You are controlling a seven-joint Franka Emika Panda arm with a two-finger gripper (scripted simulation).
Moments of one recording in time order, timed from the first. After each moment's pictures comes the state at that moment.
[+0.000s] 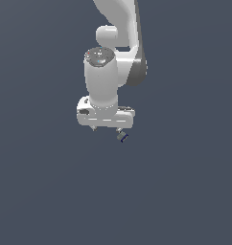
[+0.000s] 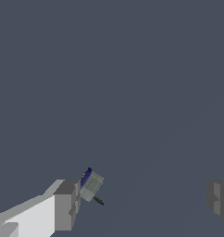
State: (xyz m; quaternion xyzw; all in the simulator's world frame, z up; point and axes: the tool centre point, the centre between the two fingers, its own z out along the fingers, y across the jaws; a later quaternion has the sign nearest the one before) arm 0.010 -0.038 0.192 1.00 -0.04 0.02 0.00
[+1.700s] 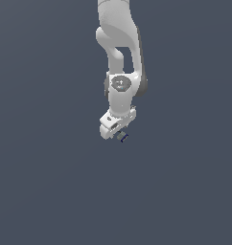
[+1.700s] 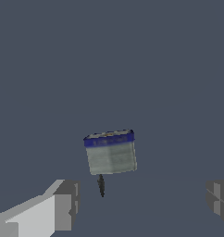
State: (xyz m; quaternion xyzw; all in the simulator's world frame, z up) arm -0.061 0.015 0.078 0.93 0.36 0.00 0.00
